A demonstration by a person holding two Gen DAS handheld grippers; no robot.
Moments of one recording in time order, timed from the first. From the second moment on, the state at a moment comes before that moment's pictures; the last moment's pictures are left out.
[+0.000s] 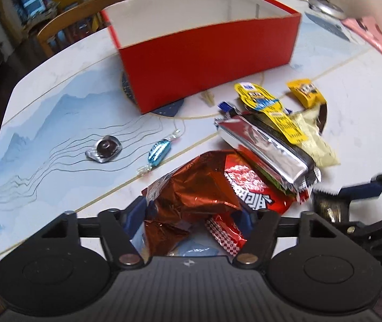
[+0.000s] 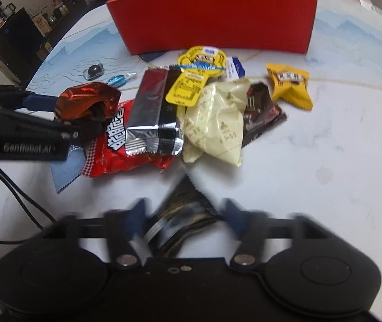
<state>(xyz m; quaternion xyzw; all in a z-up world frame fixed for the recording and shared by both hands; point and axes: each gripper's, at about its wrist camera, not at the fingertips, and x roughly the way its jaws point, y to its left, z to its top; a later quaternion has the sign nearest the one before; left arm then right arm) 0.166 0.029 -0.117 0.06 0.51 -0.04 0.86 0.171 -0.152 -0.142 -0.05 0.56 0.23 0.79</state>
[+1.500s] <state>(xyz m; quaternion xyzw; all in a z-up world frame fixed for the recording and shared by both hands) 0.152 0.067 -0.048 -0.14 0.47 0.02 0.87 0.211 -0.196 -0.039 -0.03 0.42 0.23 0.88</state>
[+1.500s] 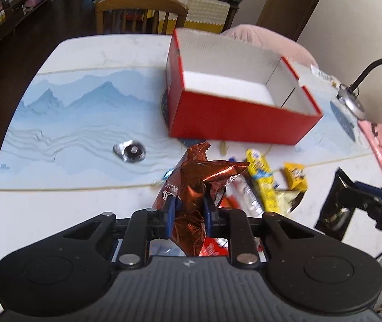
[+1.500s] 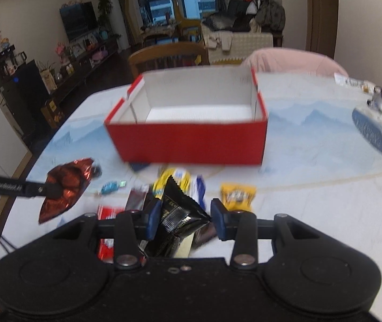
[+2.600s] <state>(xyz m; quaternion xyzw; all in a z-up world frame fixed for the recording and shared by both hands) 0.383 0.037 -0.030 -0.07 0.51 0.08 0.85 0.443 -0.123 -0.074 -0.12 0.44 0.26 0.85</state>
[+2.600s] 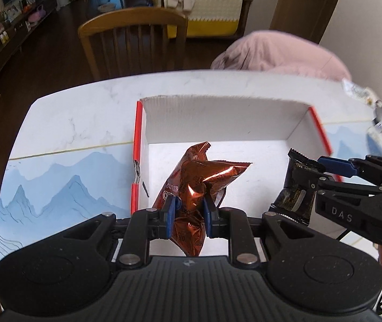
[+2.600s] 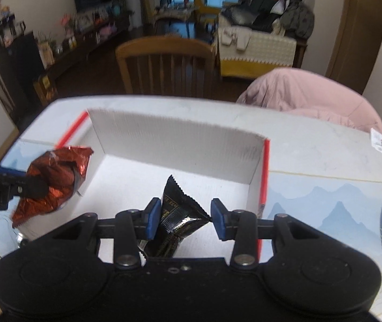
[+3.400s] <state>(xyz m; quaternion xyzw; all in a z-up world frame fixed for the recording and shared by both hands) 0.411 0.017 -0.096 -0.04 0.58 0.09 0.81 0.451 -0.128 -0.101 -0.14 0.48 0.29 0.81</state>
